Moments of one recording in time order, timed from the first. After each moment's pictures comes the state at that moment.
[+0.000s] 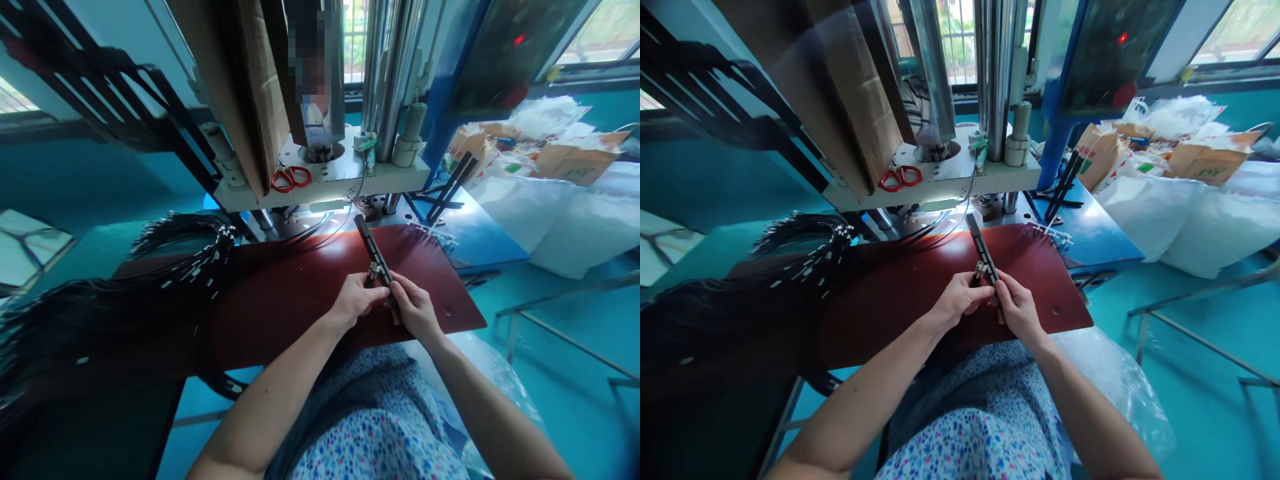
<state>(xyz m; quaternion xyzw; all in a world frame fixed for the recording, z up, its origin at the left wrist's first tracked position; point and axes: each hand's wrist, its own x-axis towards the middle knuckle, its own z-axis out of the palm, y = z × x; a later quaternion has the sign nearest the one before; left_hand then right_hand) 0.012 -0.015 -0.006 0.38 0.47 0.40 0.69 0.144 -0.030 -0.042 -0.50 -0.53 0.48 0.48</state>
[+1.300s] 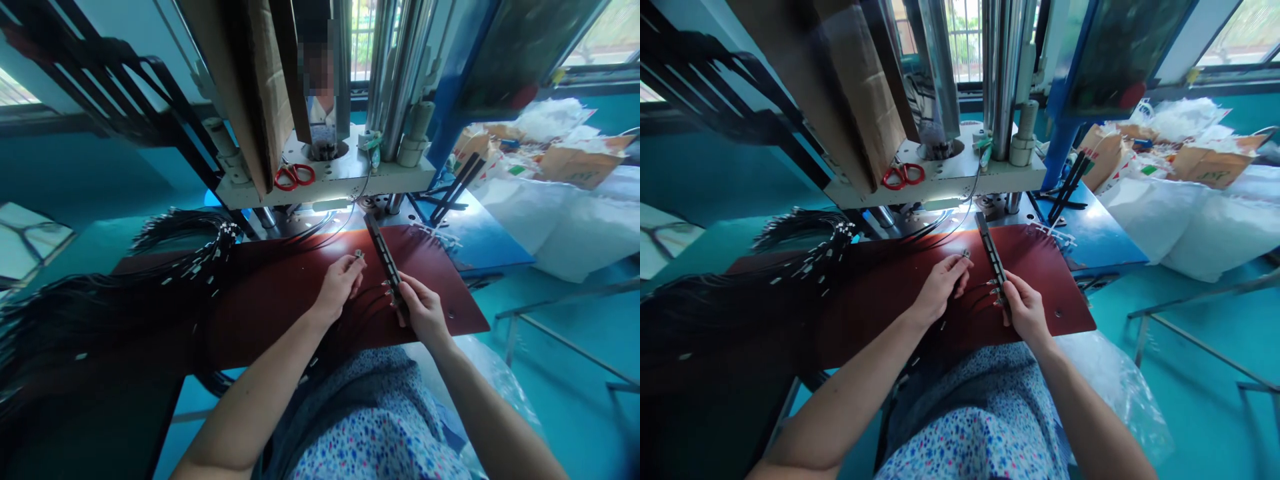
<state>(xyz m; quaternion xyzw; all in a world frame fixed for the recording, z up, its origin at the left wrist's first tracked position) -0.014 -0.007 -0.001 0.42 0.49 0.48 0.59 0.145 -0.034 -0.032 -0.51 -0.46 0.52 0.51</state>
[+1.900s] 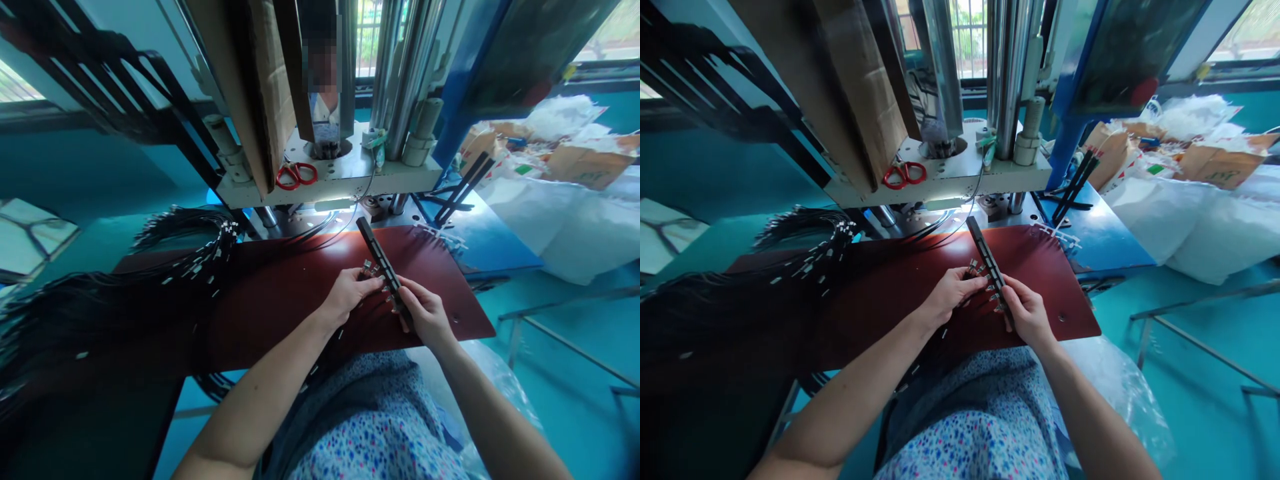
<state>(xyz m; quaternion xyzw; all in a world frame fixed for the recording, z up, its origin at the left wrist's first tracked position) -0.008 -0.003 -0.005 0.34 0.46 0.43 0.70 0.148 -0.032 -0.031 -0.50 -0.48 0.55 0.48</state>
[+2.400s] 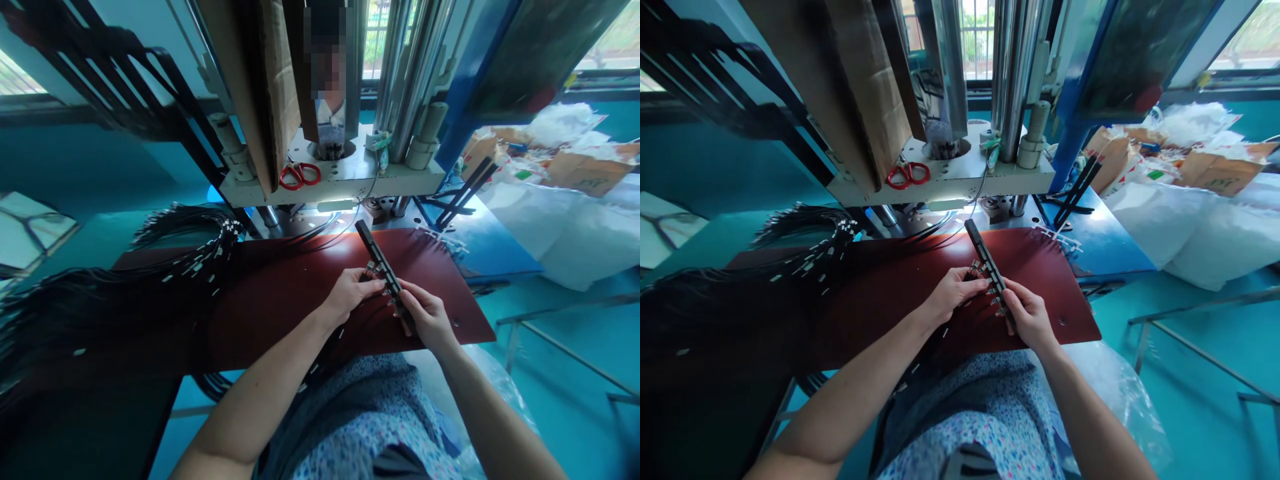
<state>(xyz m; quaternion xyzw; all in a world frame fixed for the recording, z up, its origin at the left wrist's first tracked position) -0.008 -0.002 -0.004 0.34 0.44 0.43 0.71 0.150 -0.032 -0.027 -0.50 -0.48 0.56 0.47</state>
